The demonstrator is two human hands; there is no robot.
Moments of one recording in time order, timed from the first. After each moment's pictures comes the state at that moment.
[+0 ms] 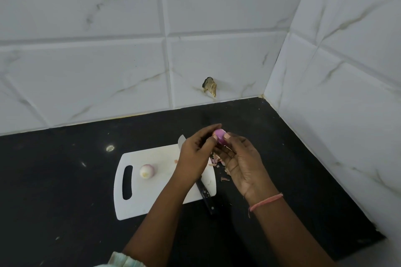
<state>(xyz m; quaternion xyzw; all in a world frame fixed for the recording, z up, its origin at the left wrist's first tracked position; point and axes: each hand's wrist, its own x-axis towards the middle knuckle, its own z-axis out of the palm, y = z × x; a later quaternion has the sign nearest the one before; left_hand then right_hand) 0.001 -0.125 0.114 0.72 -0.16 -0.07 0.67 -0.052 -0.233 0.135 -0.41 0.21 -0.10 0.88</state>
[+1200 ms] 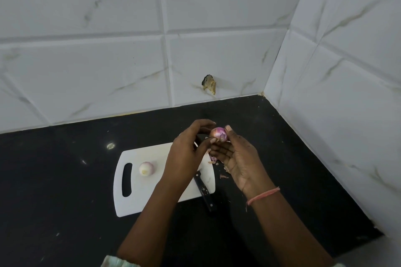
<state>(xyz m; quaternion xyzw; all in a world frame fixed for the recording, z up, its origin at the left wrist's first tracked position) 0.000 -0.108 0.115 0.81 -0.25 0.07 0.52 -0.046 -0.236 0.133 -0.49 0.26 -0.06 0.83</state>
